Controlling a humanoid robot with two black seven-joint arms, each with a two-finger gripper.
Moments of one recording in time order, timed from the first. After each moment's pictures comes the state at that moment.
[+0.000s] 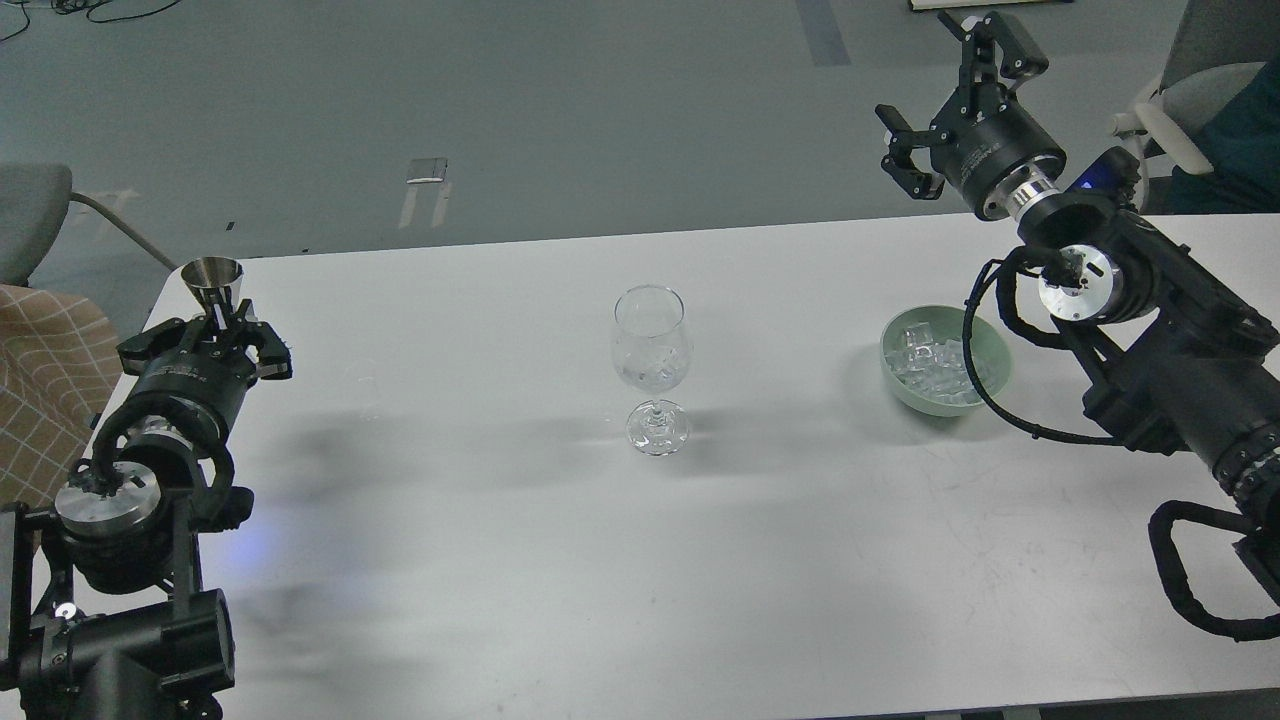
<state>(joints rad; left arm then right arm) -0.19 -0.04 -1.96 -1.39 0.19 0.29 0.25 0.88 -0.19 0.96 0.60 -0.36 0.31 0.20</state>
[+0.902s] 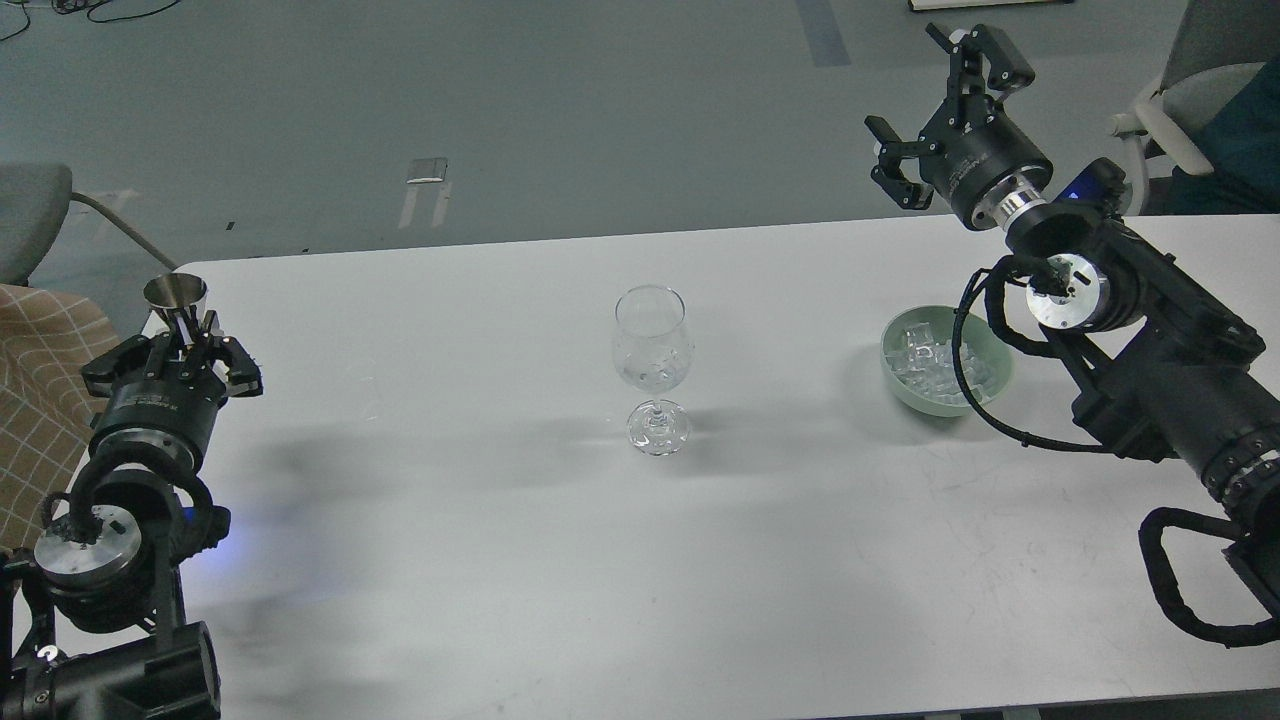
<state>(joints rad) -0.12 -0.04 -2.00 -1.35 0.17 0.02 0.25 0.87 -0.18 0.96 0.60 -0.36 0.30 0.20</state>
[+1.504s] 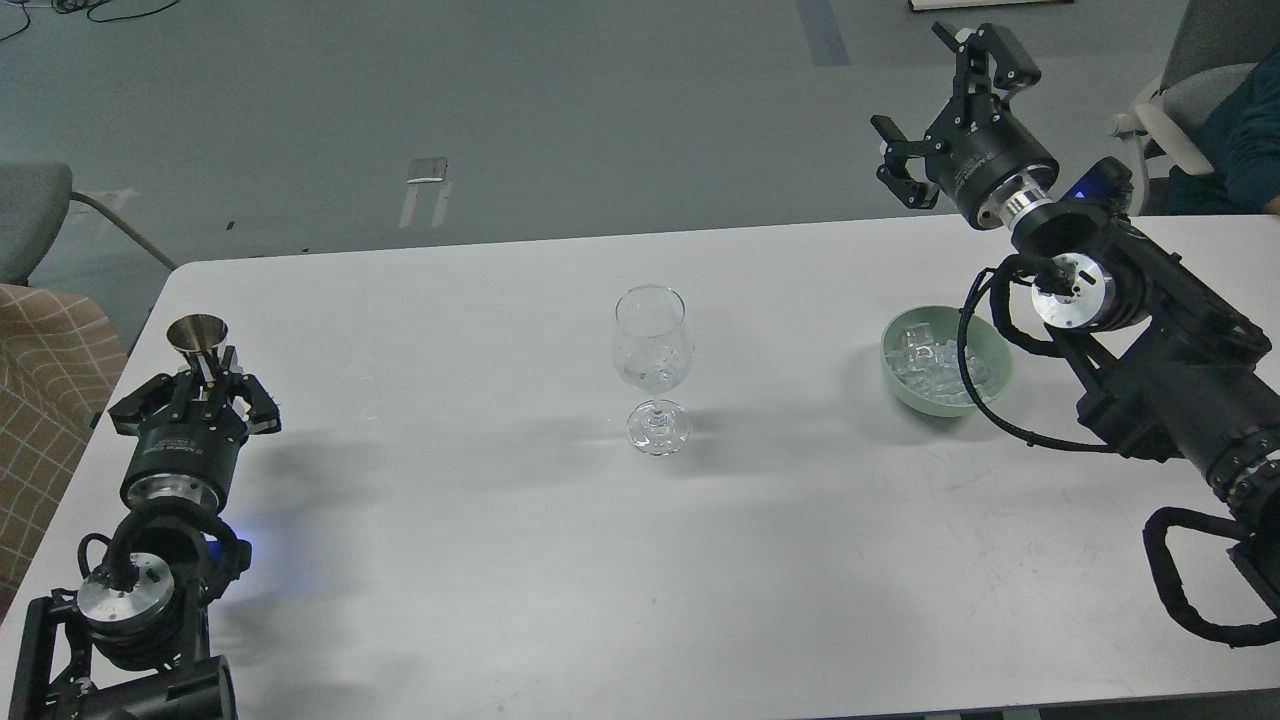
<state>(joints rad) -0.09 -0.04 -1.99 -1.19 0.16 -0.11 0.19 0.87 -0.19 0.96 0.60 -0.37 0.30 0.20</state>
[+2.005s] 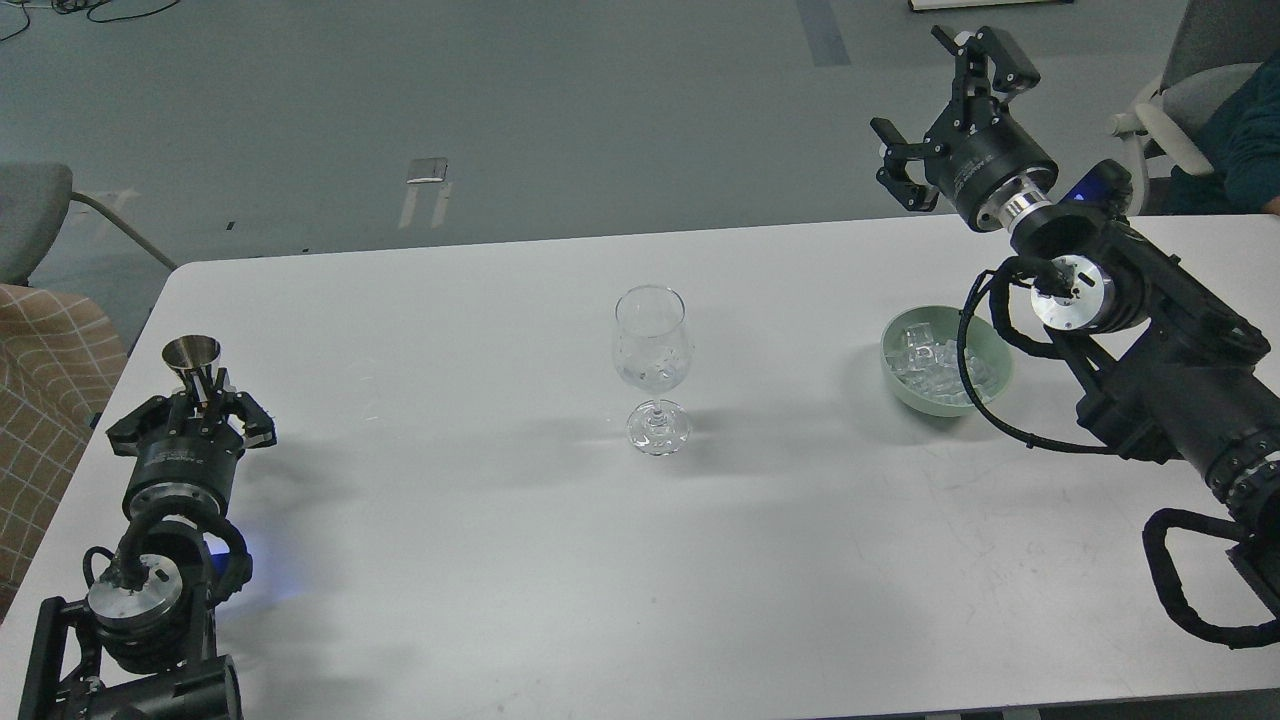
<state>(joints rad) -0.11 -0.04 -1.99 -1.14 0.16 -0.06 0.13 0.86 -0.19 0.96 0.59 -0.37 0.30 0.20</state>
